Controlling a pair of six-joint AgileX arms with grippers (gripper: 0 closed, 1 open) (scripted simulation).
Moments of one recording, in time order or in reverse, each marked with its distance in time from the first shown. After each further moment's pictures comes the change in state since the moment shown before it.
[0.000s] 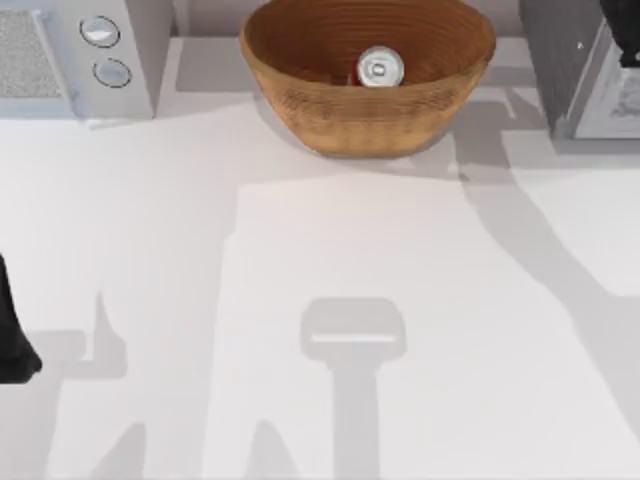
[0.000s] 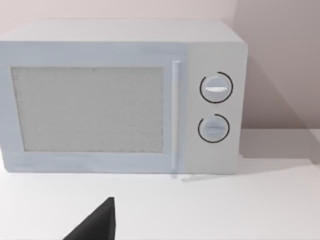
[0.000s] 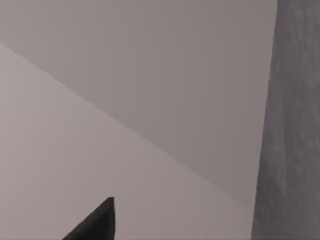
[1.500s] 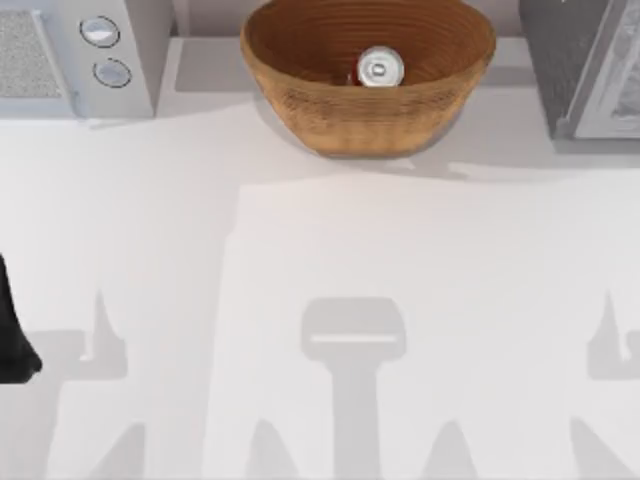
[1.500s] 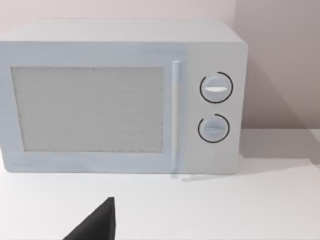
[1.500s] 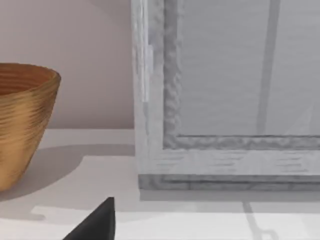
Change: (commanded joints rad) left arm 0.000 0.000 0.000 0.000 0.000 0.000; right arm -0.422 -1.573 -1.205 -0.382 -0.435 -0.009
